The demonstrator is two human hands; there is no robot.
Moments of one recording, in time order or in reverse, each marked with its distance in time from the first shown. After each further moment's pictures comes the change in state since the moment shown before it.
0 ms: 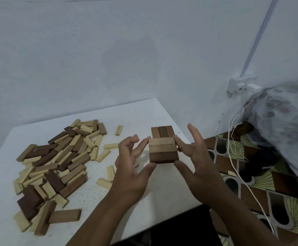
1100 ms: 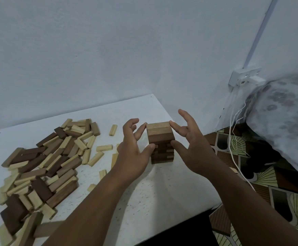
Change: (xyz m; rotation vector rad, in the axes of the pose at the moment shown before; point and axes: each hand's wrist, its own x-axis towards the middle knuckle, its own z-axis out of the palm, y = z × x) left_hand 0.067 -0.015 0.018 0.243 -0.024 -0.072; right_hand 0.061 0.048 -0.002 -0.018 -0.085 0.159
